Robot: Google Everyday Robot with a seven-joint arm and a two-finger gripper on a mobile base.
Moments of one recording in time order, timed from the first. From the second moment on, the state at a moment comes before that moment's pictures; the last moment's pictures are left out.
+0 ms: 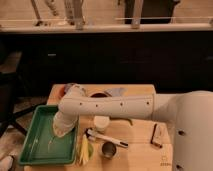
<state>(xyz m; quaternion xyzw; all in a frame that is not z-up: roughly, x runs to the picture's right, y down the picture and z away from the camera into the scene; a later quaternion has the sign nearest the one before) -0.230 0.203 0.692 -0.23 -0.38 -0.36 0.82</state>
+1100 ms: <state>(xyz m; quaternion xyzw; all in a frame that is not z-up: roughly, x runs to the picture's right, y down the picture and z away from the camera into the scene) -0.242 0.213 0.717 -0.25 -0.40 -0.36 0.80</state>
